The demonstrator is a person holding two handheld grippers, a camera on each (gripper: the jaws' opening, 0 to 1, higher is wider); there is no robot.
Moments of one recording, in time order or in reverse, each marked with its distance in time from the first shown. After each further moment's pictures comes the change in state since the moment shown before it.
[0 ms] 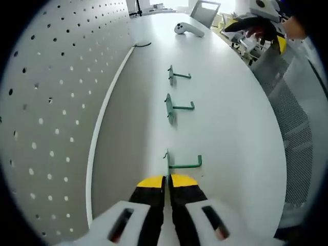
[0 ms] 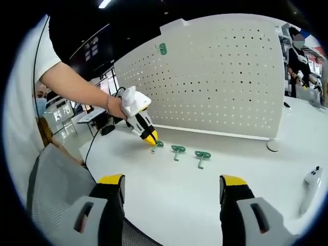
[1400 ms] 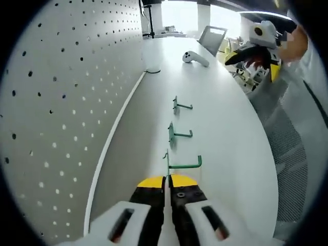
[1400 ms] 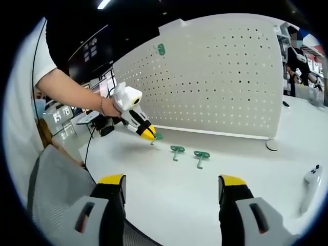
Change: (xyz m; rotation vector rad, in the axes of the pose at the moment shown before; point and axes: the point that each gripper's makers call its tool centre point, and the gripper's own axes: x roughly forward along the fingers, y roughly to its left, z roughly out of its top) left arm -0.028 -0.003 0.031 -0.099 -0.234 0.023; right arm 0.000 -0.001 0.001 0.009 -0.005 -0.005
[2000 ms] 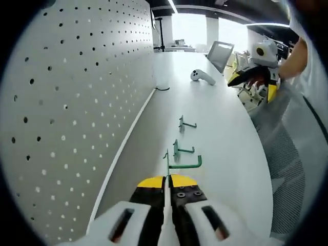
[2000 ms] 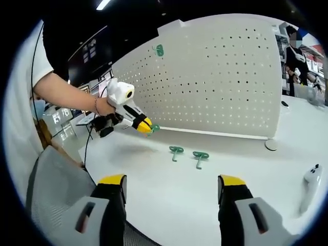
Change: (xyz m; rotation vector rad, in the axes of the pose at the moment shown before) left arm -0.024 0.002 0.017 -0.047 -0.114 0.059; right arm -0.001 -0.001 0.001 0.004 -0.006 -0.004
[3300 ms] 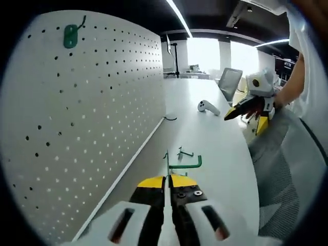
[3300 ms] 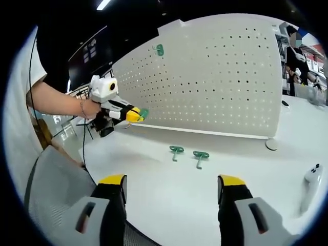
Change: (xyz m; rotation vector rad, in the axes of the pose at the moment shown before) left arm -0.044 -0.017 0.039 -0.078 -0.235 0.118; right arm 0.000 0.000 -0.001 0.002 -0.001 0.004
